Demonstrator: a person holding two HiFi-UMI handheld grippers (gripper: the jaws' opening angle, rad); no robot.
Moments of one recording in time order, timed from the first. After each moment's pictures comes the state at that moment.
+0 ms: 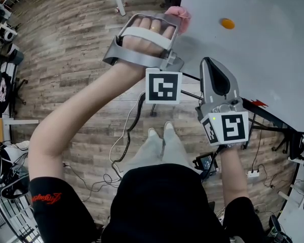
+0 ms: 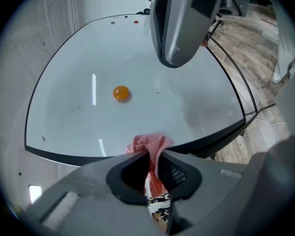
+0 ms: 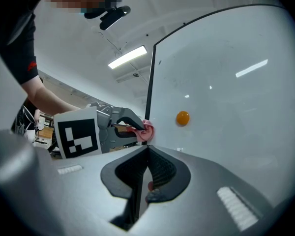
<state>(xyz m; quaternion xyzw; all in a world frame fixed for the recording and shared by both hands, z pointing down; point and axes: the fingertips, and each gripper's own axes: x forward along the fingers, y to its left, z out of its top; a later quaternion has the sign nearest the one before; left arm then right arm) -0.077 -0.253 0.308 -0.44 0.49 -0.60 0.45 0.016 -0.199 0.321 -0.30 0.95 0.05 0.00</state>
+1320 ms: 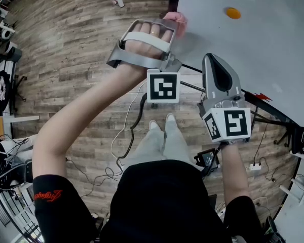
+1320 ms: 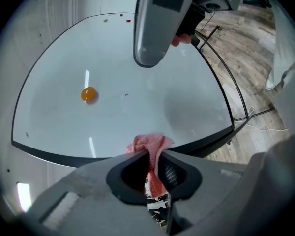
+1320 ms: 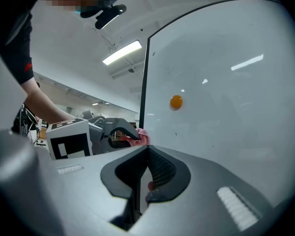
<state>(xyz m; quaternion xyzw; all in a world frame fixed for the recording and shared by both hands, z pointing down) -0.075 -0.254 0.372 -0.47 0.48 -0.61 0.42 0.021 -0.209 0.353 -0.31 0.95 0.01 -0.02</state>
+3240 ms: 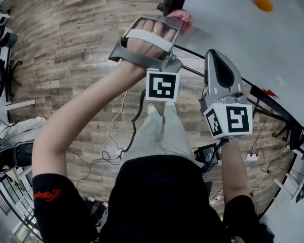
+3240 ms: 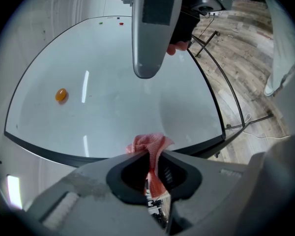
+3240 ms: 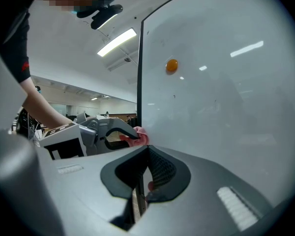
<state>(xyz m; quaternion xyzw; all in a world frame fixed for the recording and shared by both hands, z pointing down) -0.071 -0.255 0.452 -0.50 0.47 -0.60 0.41 0.016 -0.220 0.428 -0.31 0.95 -0.04 -0.07</state>
